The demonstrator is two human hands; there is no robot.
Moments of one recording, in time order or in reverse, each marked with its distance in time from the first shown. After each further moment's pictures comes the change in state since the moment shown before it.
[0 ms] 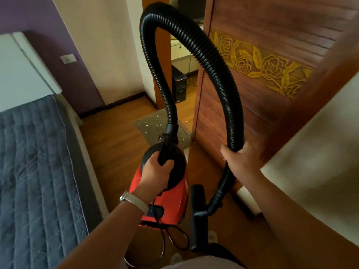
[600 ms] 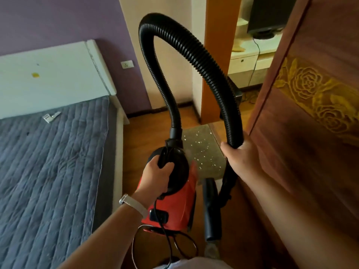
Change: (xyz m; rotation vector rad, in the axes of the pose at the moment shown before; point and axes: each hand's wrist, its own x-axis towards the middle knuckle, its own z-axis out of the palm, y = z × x) left_hand 0.227 0.068 -0.016 -0.059 0.317 -0.127; right_hand 0.296 -0.078 0.134 0.016 -0.303 -0.251
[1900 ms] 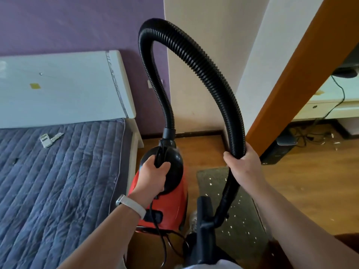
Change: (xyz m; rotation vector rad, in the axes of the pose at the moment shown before) left_hand 0.526 0.071 -0.196 -0.087 0.123 -0.075; right_hand 0.426 -0.121 0.372 -0.081 -0.216 0.048
